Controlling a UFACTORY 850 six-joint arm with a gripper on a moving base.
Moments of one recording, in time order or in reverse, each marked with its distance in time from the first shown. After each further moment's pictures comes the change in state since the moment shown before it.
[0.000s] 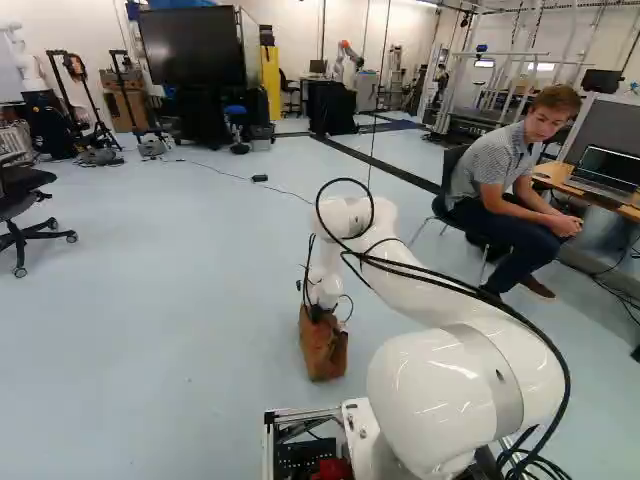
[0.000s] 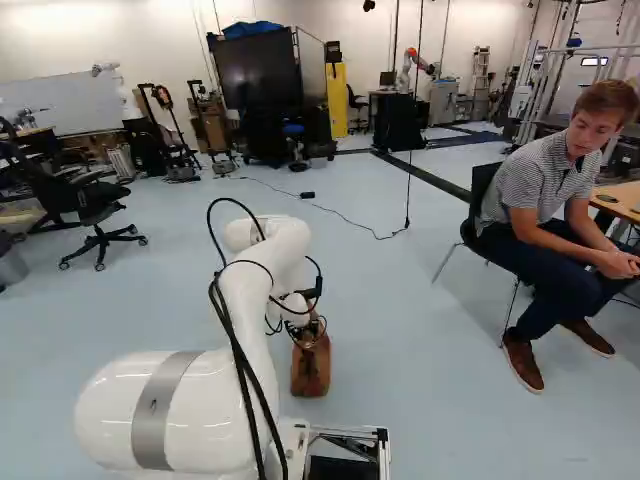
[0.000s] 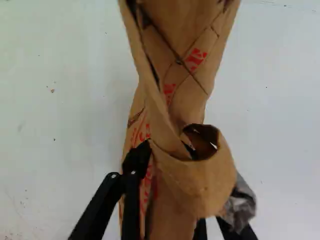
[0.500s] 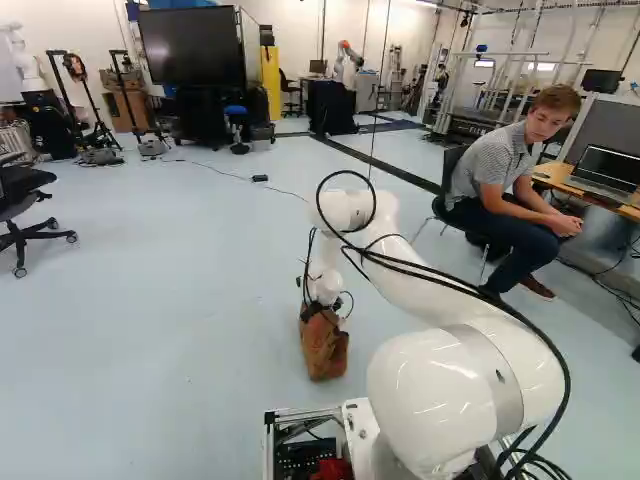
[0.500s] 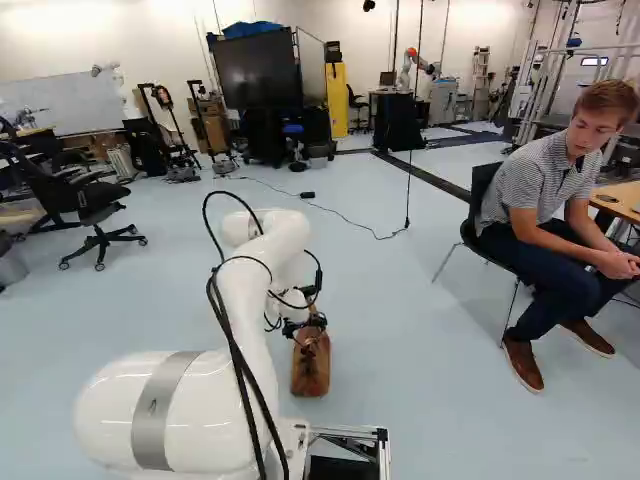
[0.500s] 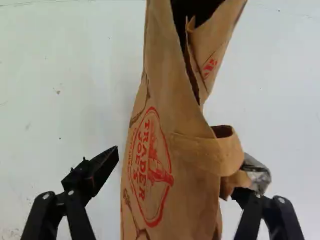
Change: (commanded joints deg) arm 0.0 2.2 2.1 0.0 0.0 0.0
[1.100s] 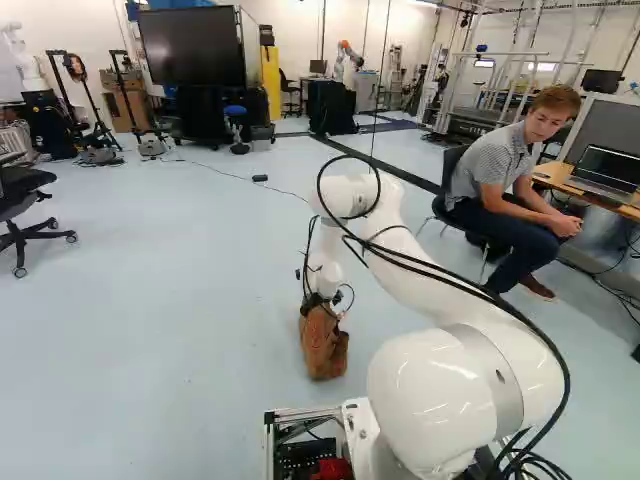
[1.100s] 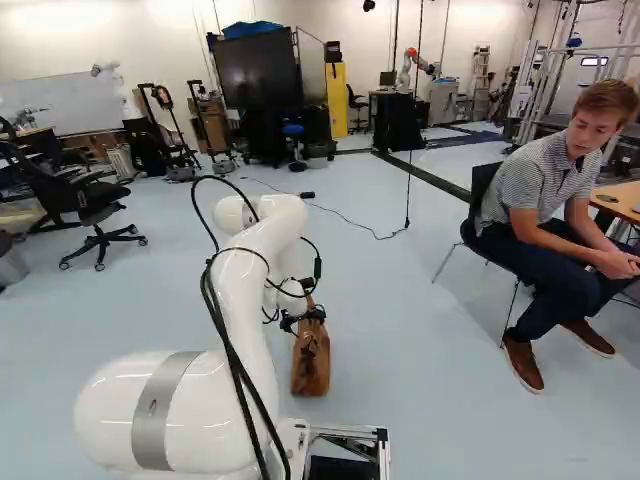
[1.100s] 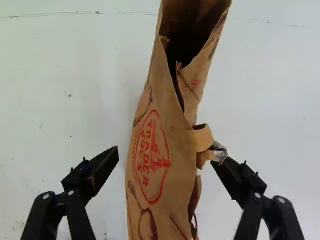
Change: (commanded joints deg) arm 0.3 6.5 6.1 0.0 0.0 0.0
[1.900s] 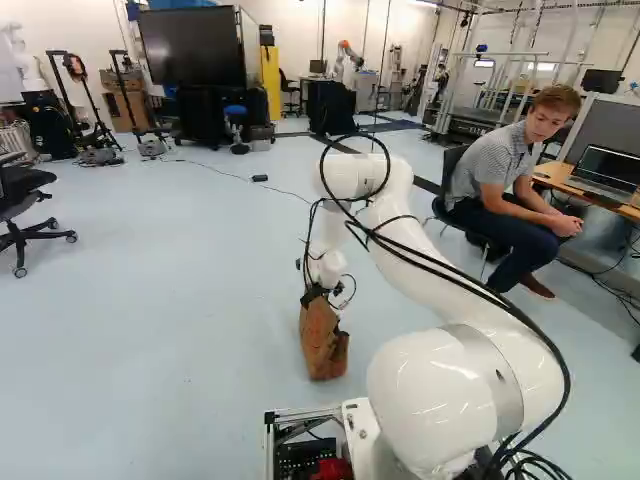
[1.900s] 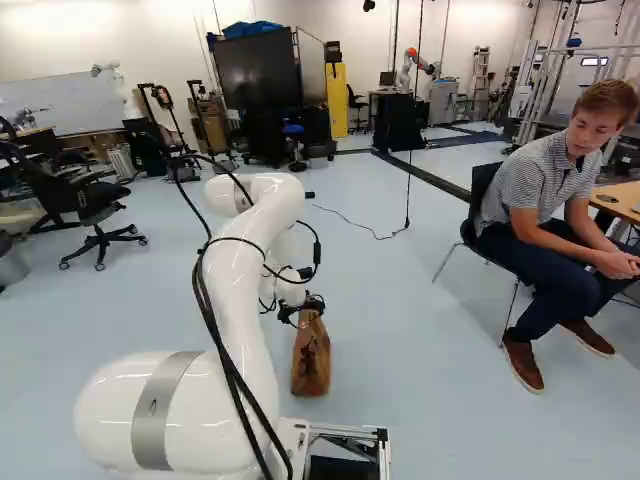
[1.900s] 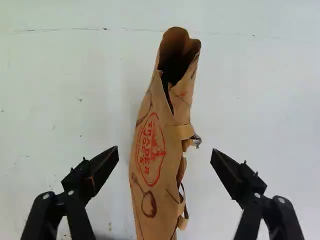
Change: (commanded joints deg) arm 0.0 8.5 7.5 0.0 0.0 0.0
